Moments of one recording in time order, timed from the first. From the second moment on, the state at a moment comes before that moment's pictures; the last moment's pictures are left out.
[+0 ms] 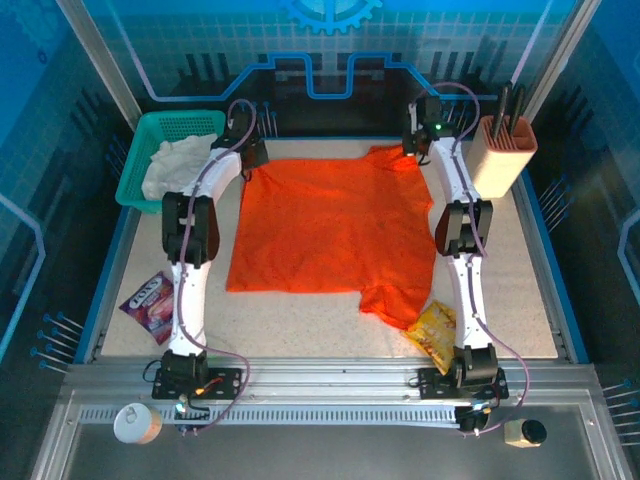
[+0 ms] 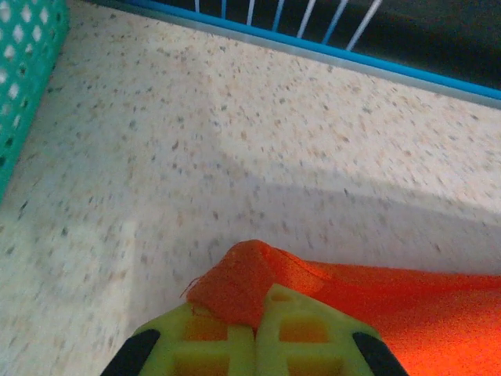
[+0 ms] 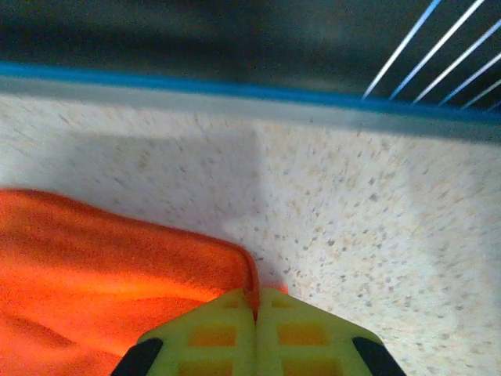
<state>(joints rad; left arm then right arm) -0.10 2.42 2.16 -0.59 -0.15 -0.38 0.07 2.69 2.68 -0.87 0.10 -0.03</state>
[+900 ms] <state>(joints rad) -0.07 2.32 1.89 -0.52 -0.13 -0.38 0.08 2.05 1.67 -0.41 0.05 0.15</state>
